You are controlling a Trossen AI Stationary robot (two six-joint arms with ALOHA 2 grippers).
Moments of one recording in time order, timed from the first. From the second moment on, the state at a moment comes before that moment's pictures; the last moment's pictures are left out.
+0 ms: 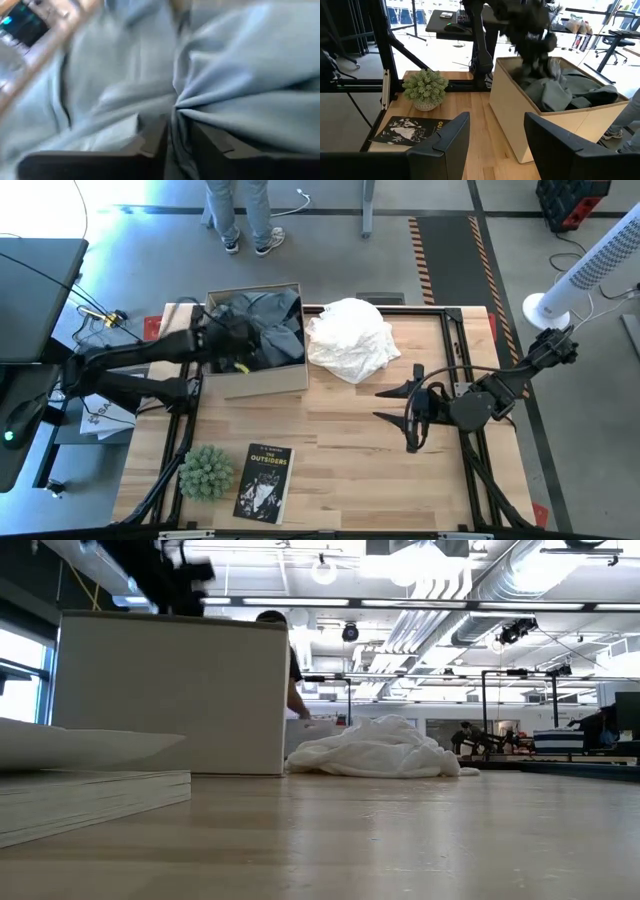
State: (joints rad) left arm 0.32 1.00 0.82 -0.54 -0.45 0.00; right arm 0.59 1.16 1.17 -0.33 0.73 0.12
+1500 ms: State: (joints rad) left arm 0.45 1.06 1.38 -1.09 -0.32 -0.08; right arm 0.59 1.16 1.17 -0.31 0.73 0.09
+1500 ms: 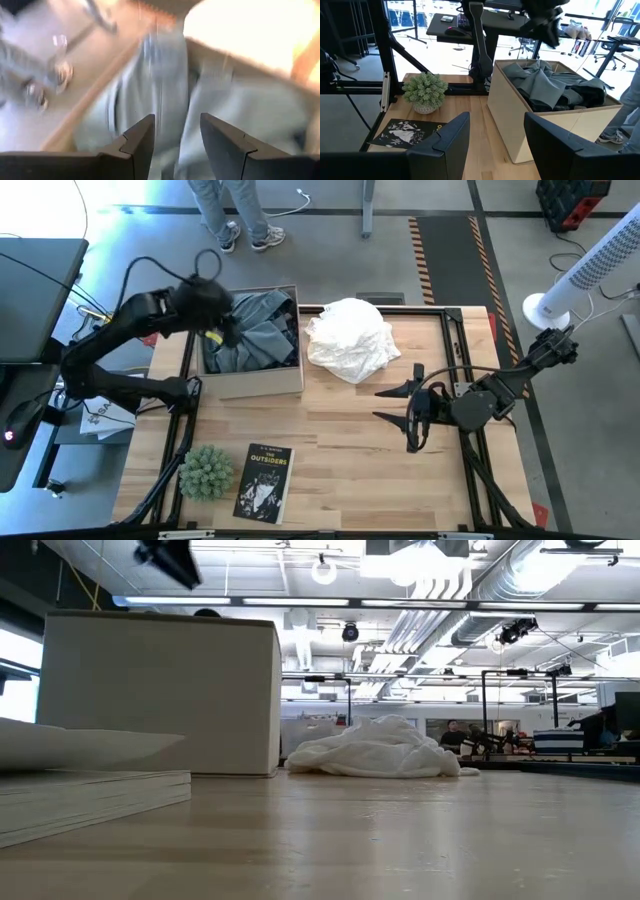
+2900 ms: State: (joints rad) left arm 0.48 1.05 0.97 -0.40 -0.39 -0.02; right arm 0.60 1.16 1.17 -0.29 0.74 0.09
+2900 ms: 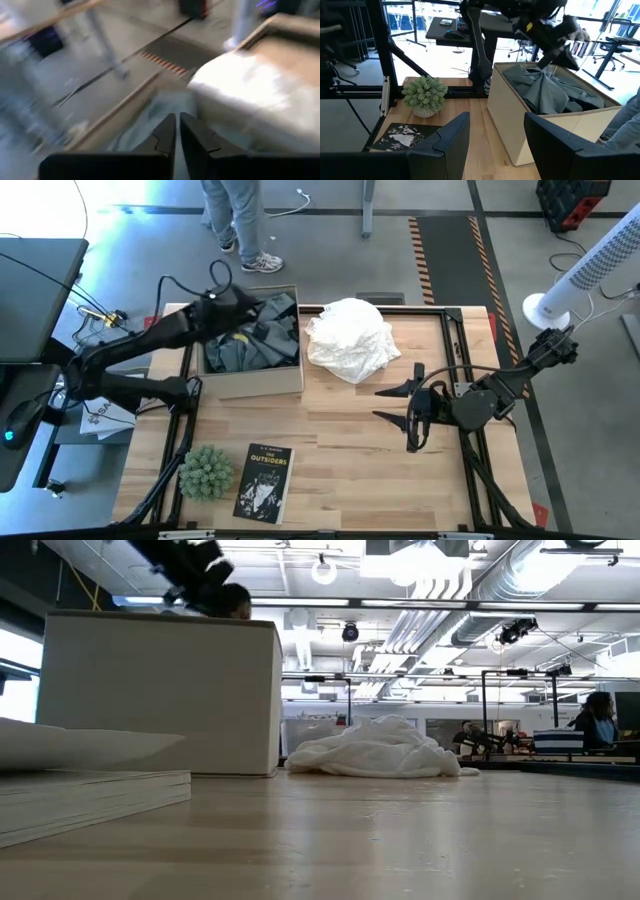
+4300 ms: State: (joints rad) left arm 0.27 0.84 0.70 -0.23 -0.60 -0.04; right arm 0.07 1.21 1.17 -0.51 0.40 0.21
